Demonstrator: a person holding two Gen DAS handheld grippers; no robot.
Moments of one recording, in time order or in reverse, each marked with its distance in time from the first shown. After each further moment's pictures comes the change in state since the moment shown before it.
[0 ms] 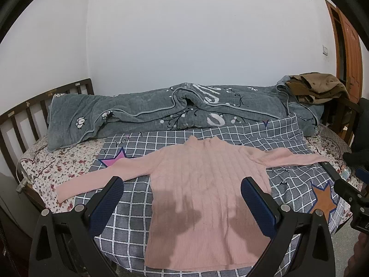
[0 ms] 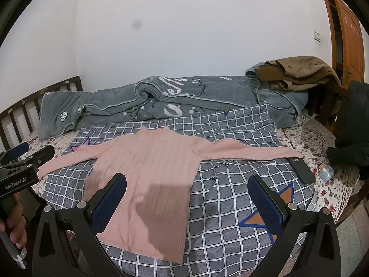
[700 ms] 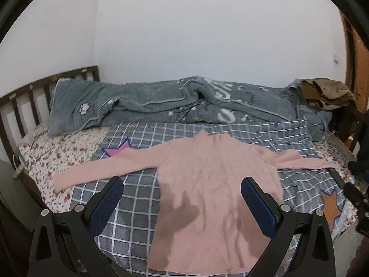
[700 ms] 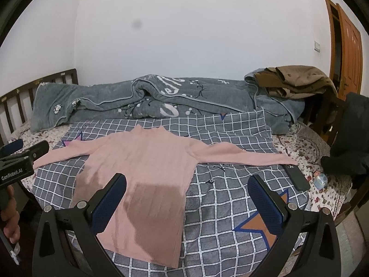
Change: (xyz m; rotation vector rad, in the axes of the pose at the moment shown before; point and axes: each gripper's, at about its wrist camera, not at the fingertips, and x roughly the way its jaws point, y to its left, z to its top) left arm 0.038 0.041 -0.017 -0.086 0.042 0.018; right arm 0.013 0.022 -0.002 -0.065 -0.012 -0.064
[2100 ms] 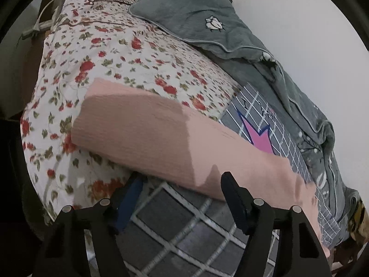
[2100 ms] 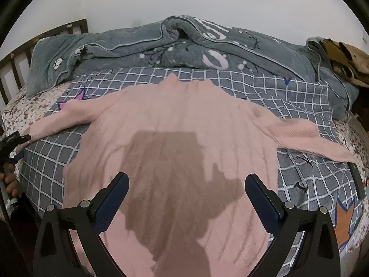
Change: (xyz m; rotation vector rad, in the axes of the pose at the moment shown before) left arm 0.229 0.335 -0.080 -0.747 0.205 0.110; right arm 0.199 0.128 -0.007 -0.085 0.291 0.115
